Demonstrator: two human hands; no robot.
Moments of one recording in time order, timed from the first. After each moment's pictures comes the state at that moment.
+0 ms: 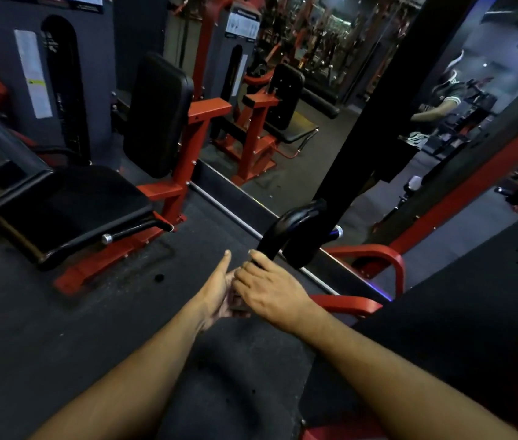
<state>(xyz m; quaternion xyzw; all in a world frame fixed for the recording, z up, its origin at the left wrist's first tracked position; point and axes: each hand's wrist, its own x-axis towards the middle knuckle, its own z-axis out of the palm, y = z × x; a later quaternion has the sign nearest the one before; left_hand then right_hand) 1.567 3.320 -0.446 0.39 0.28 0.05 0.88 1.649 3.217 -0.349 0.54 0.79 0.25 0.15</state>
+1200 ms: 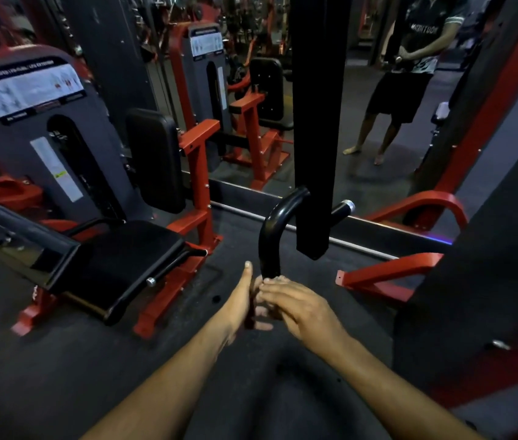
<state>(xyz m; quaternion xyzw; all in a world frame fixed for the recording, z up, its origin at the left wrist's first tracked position) 1.556 3.299 -0.417 0.55 0.34 -0.02 0.76 1.649 3.152 -0.409 0.66 0.65 0.14 -0.35</state>
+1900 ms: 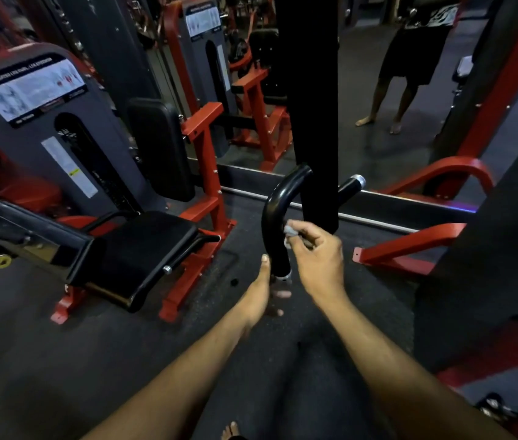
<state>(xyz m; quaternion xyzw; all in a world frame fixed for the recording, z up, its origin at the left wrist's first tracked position) 1.557 3.278 -0.420 0.63 0.38 0.01 0.68 1.644 3.185 -0.357 0.68 0.22 -0.07 -0.69</state>
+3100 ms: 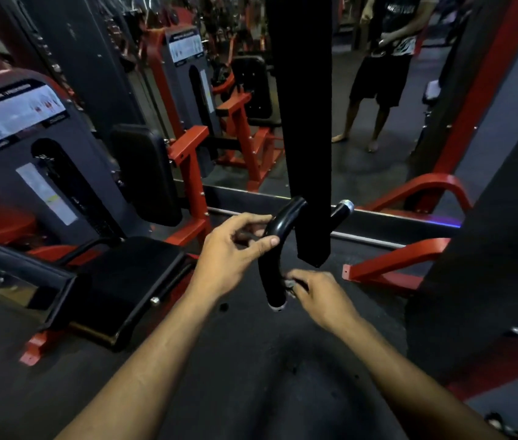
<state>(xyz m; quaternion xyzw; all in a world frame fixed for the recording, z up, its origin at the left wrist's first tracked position) 1.577 3.349 -0.292 0.82 0.13 0.26 0.49 1.678 3.183 -0.372 0.82 0.42 -0.11 -0.37</state>
